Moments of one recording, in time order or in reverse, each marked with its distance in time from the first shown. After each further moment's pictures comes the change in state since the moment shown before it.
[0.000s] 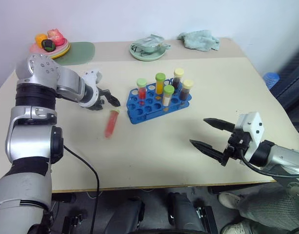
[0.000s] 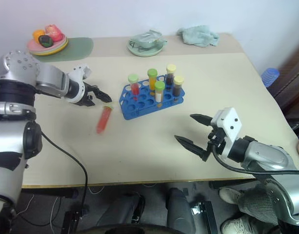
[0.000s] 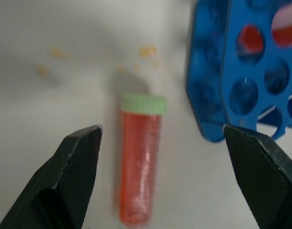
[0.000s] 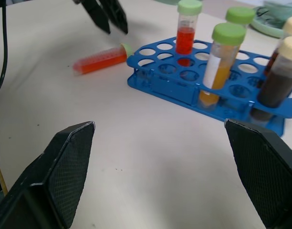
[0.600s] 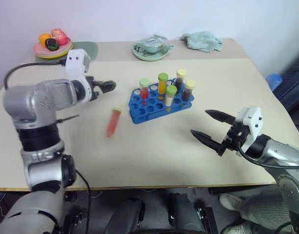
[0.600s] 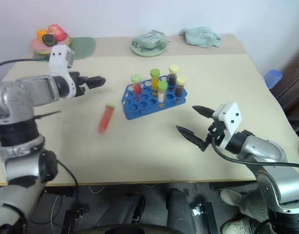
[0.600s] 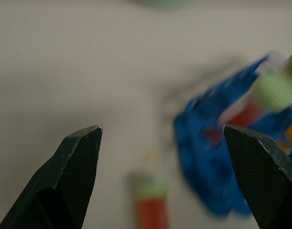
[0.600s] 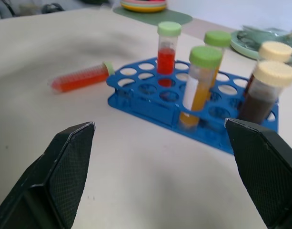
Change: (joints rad) left arm 0.346 -0.050 0.311 -0.808 0.486 -0.018 -0.368; right arm -0.120 0.063 0.095 0.148 -0.091 -0.120 0.010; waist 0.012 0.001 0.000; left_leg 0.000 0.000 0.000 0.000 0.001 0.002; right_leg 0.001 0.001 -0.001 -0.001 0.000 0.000
